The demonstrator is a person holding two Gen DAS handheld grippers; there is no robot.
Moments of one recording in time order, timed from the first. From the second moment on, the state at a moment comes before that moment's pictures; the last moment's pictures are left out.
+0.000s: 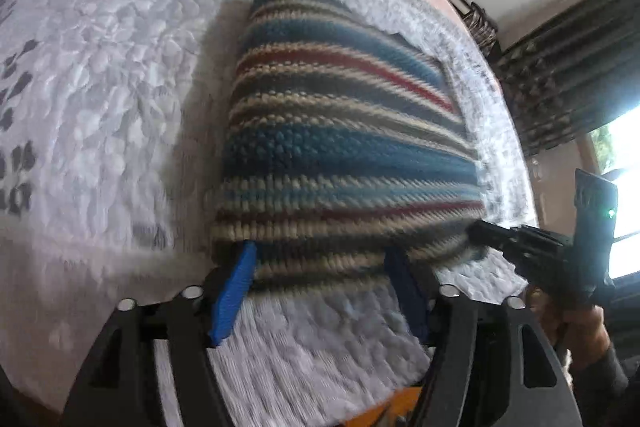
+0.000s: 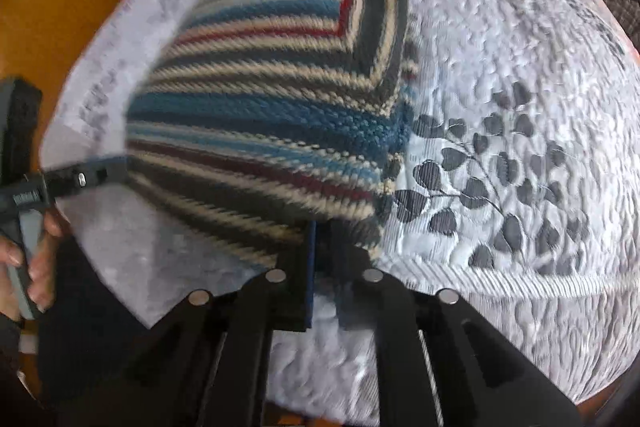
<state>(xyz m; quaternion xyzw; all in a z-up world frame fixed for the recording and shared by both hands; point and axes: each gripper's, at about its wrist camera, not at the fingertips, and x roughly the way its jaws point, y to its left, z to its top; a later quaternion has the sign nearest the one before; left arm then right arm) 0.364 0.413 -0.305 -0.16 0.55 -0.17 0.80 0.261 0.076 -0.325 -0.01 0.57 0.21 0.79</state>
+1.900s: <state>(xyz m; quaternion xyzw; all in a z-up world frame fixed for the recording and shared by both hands) 0.108 0.352 -0.058 0.01 0.39 -0.05 0.92 -0.002 0.065 -0.069 -0.05 0.37 0.05 0.93</state>
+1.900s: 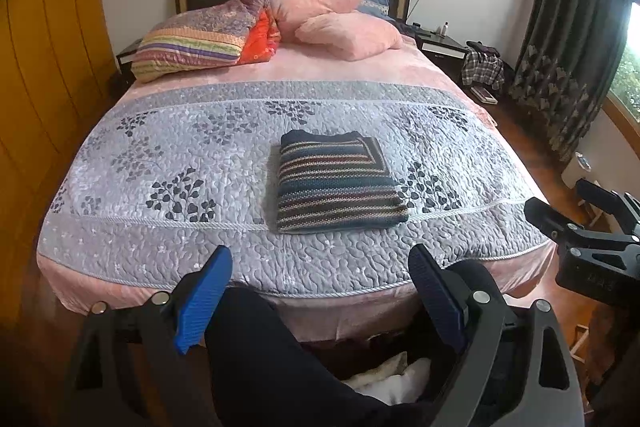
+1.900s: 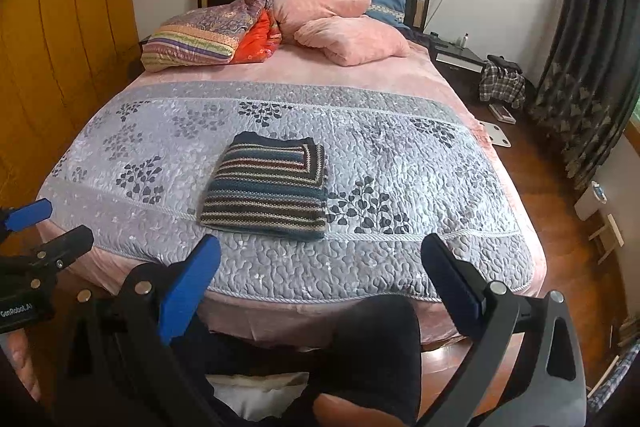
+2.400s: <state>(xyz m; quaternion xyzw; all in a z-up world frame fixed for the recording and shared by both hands) 0.112 0.357 -0.053 0.01 0.39 -0.04 0.92 0.006 0.072 -0.069 -0.05 0.37 0.06 0.93</state>
